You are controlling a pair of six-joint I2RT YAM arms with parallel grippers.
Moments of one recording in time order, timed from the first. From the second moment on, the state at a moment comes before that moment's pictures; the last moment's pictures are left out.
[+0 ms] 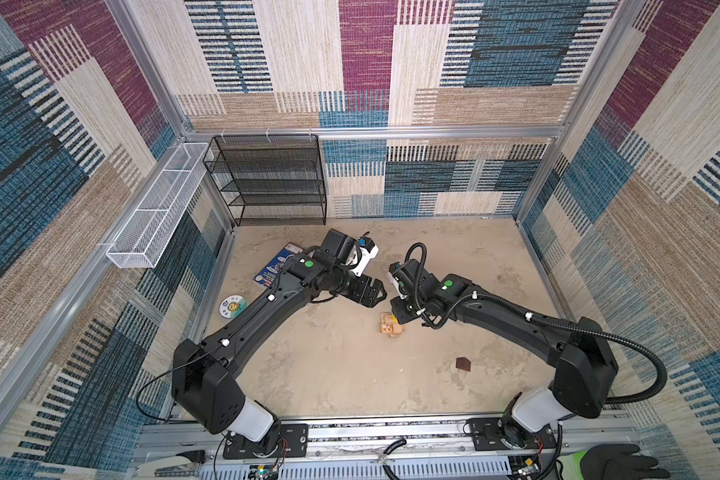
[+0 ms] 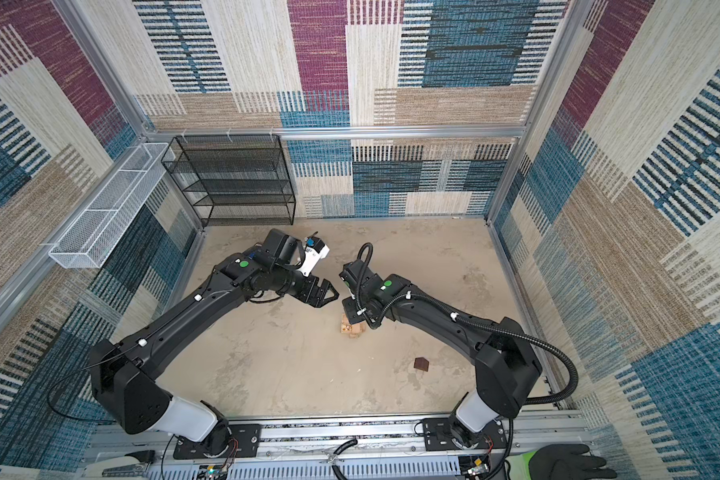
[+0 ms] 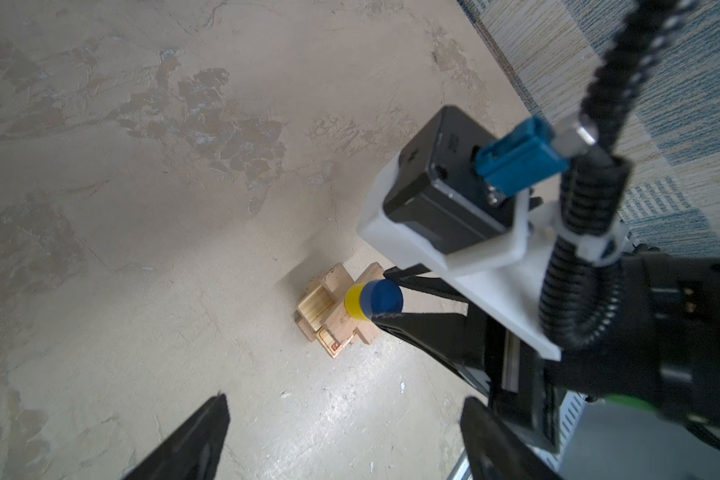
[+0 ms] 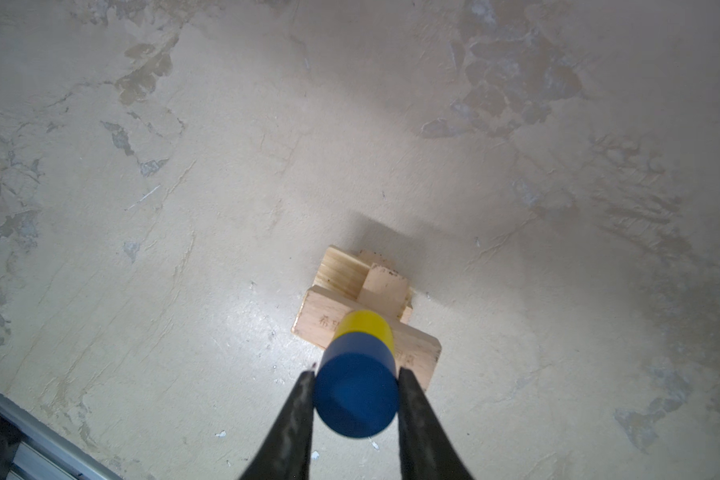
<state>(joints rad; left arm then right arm) -0.59 1.52 1.42 -0.83 0.34 -0.11 0.78 1.56 1.24 -0.74 0.06 0.34</state>
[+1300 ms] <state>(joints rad) -0.58 1.52 1.42 -0.82 0.35 -0.12 0.78 1.59 1.26 -0.76 0.06 0.33</state>
